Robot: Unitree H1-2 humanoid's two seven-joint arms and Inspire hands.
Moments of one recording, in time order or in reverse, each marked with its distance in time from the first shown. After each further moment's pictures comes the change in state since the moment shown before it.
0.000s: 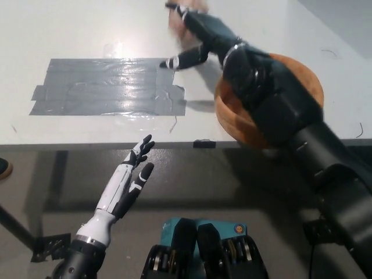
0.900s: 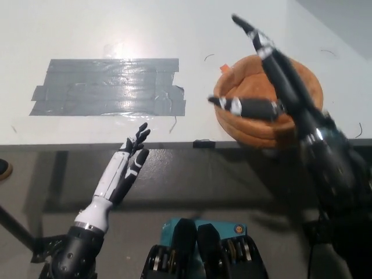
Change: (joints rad) left_arm -0.063 -0.001 0.027 0.034 -0.006 0.015 0.000; right_arm 0.638 -0.095 -0.178 -0.988 0.112 0.039 0.017
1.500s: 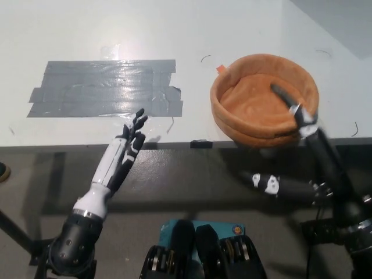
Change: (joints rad) left_arm -0.028 0.001 0.017 0.028 -0.018 0.004 0.000; right_arm 0.343 -0.026 -0.043 -0.174 0.172 -0.136 0.010
